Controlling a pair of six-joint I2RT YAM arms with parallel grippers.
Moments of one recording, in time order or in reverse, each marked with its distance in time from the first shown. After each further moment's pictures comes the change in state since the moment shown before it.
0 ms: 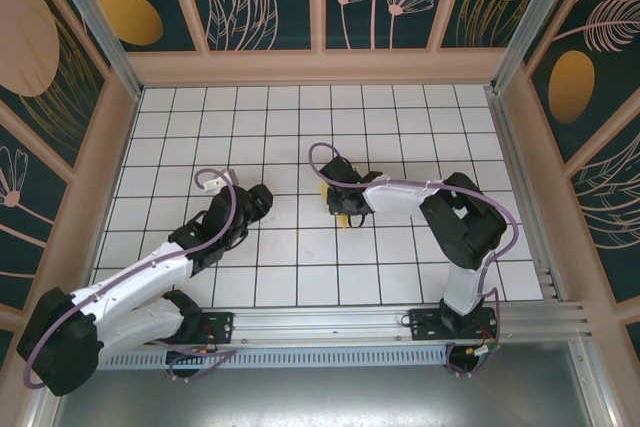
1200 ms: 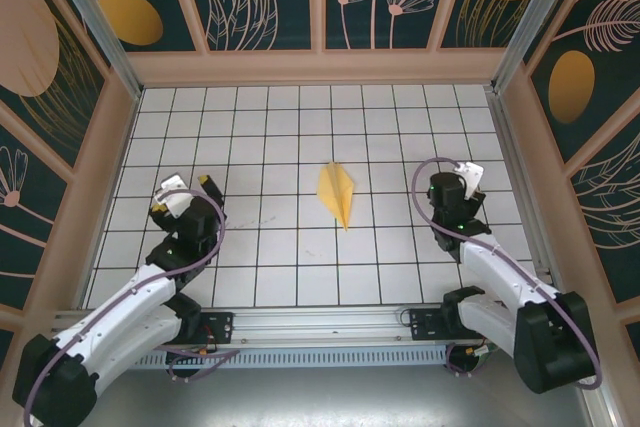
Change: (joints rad) left arm 0.154 -0.225 -0.159 0.053 -0.684 0.491; right arm -0.529 -0.819 -0.656 0.373 0.464 -0.325
